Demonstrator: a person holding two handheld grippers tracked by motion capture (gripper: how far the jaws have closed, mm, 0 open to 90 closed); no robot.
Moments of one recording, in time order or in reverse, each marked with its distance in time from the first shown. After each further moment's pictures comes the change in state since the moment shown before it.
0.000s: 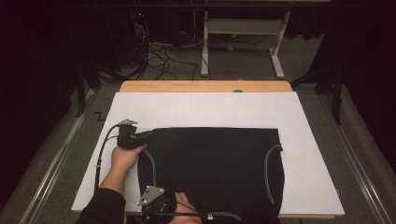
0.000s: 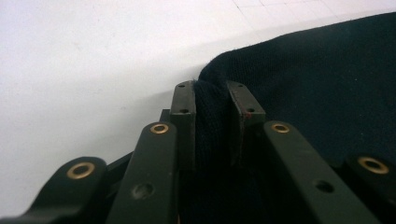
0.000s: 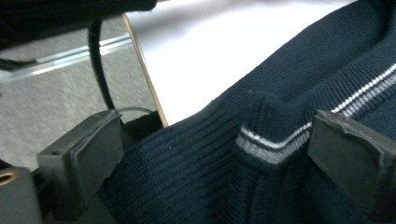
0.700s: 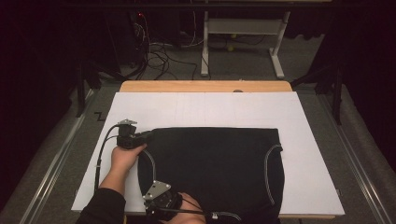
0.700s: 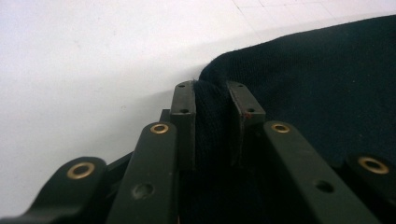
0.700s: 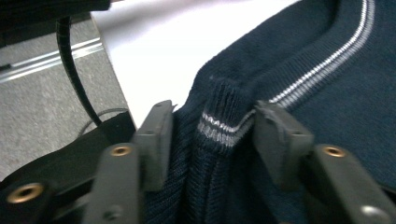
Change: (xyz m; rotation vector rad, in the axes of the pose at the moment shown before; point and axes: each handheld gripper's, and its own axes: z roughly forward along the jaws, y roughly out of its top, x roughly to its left) left arm 0.002 0.000 0.000 0.001 -0.013 -0.015; right arm -0.014 -0.003 -0.011 0.003 -0.059 0.052
